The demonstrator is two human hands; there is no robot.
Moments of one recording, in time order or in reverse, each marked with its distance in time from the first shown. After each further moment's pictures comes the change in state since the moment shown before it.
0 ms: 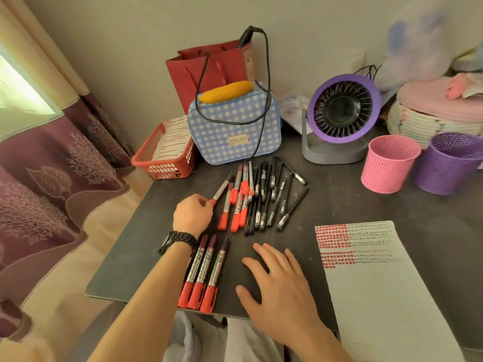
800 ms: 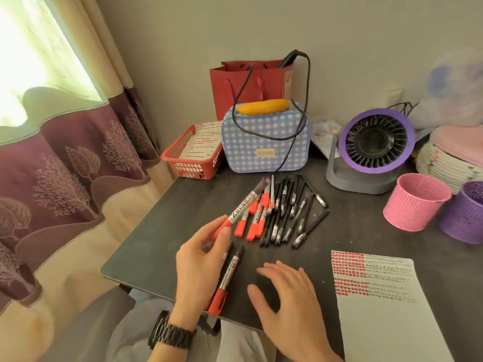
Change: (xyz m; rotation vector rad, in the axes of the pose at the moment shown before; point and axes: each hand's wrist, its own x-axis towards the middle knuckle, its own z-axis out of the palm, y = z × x) left_hand -0.142 -0.011 -0.028 -0.786 0.210 0.148; right_hand -0.005 -0.001 -0.004 0.186 0.146 0.027
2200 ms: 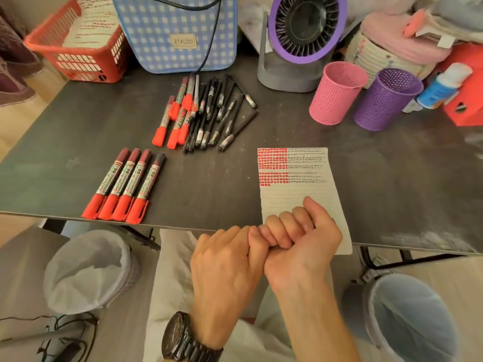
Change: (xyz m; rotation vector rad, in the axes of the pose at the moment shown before) left_hand -0.167 0.015 0.088 0.498 -0.210 0.374; right_hand -0.072 0.001 -0.083 1.904 0.623 0.868
